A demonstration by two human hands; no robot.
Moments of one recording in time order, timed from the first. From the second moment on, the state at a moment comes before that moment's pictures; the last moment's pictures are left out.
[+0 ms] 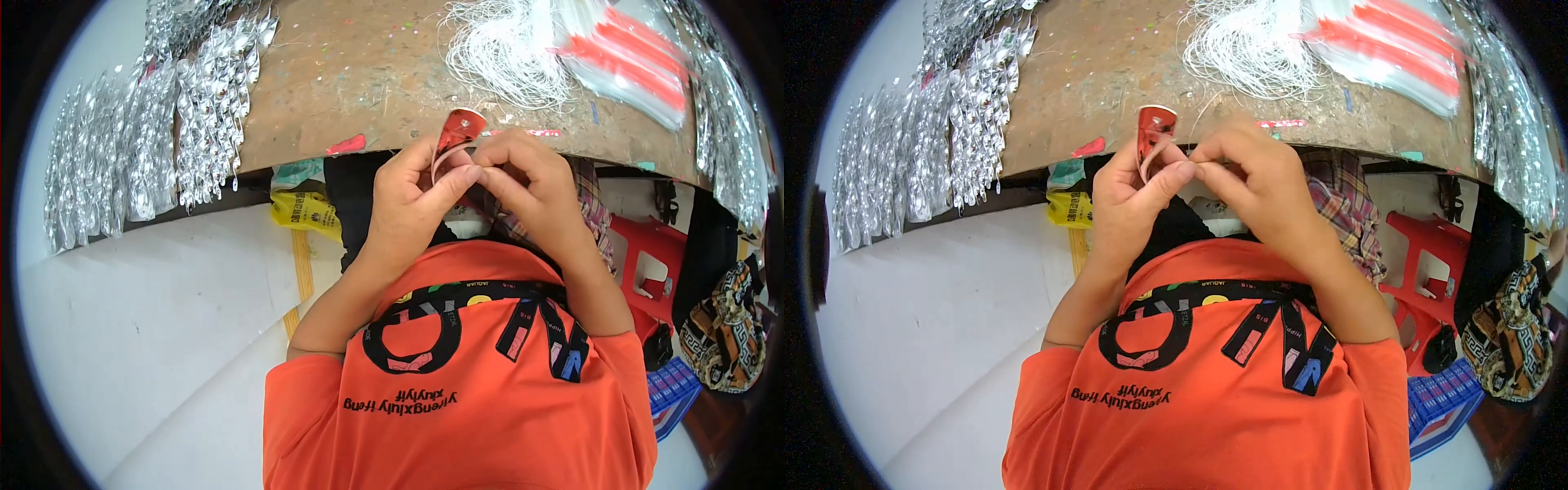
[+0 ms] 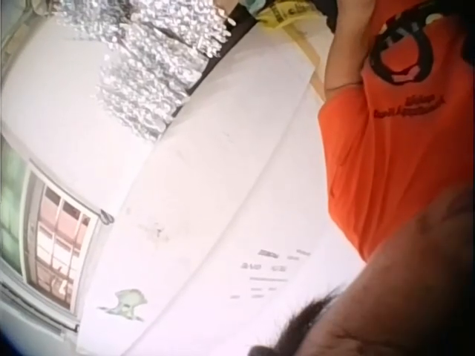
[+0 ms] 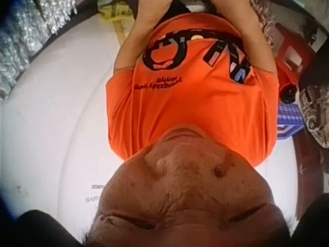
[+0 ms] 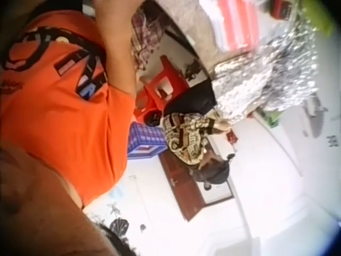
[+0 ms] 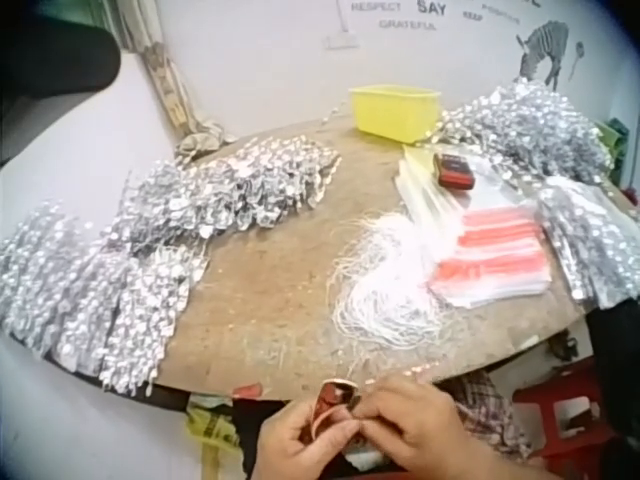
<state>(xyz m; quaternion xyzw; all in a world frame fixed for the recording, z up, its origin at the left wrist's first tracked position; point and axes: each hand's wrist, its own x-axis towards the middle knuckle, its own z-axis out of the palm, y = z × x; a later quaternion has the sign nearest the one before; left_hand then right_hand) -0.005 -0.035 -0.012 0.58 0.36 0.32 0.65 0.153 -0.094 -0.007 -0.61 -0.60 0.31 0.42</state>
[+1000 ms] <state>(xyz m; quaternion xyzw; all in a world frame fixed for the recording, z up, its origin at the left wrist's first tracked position) -0.009 -0.040 -0.009 0.58 0.30 0.26 0.71 0.146 -0.097 0.015 -0.58 -0.49 0.36 0.55</state>
